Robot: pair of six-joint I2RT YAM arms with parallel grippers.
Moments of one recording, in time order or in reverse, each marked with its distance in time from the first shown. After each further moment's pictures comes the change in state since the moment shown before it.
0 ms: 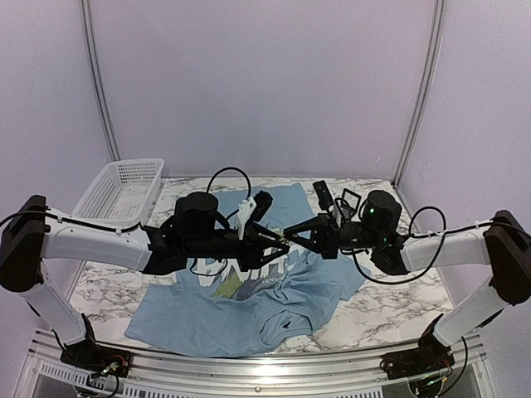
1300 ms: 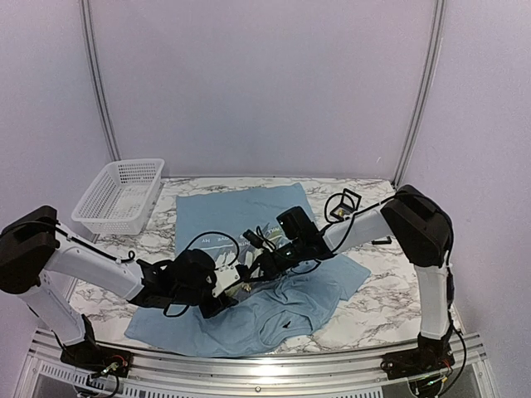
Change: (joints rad) left arm -0.058 -0.021 -0.328 -0.251 -0.459 0.346; right arm 0.125 0.661 0.571 -0.732 -0.012 0.022
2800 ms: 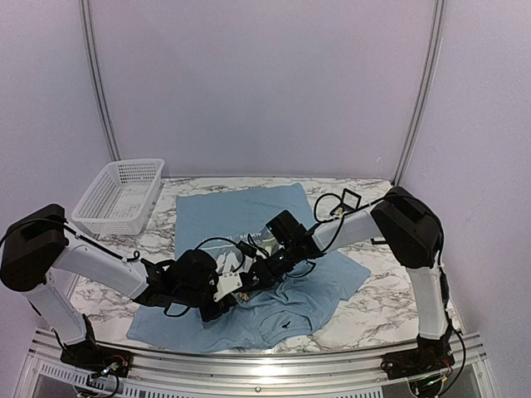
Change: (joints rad) left arm 0.028 0.048 0.010 -0.005 0.137 0.083; right arm 0.035 0.072 0.111 -0.206 -0.033 -0.019
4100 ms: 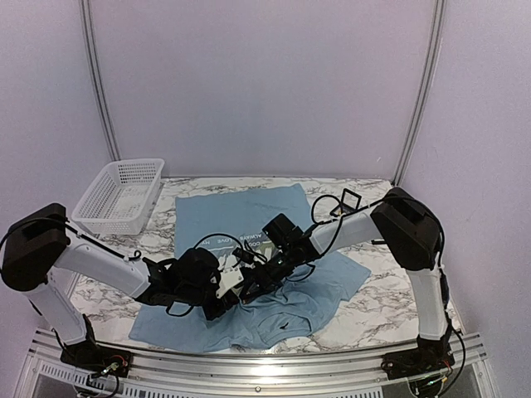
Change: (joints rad) left arm -0.001 0.011 0.021 0.007 -0.006 -0.110; right arm 0.031 -0.005 0.008 -0.084 -0.030 -0.065
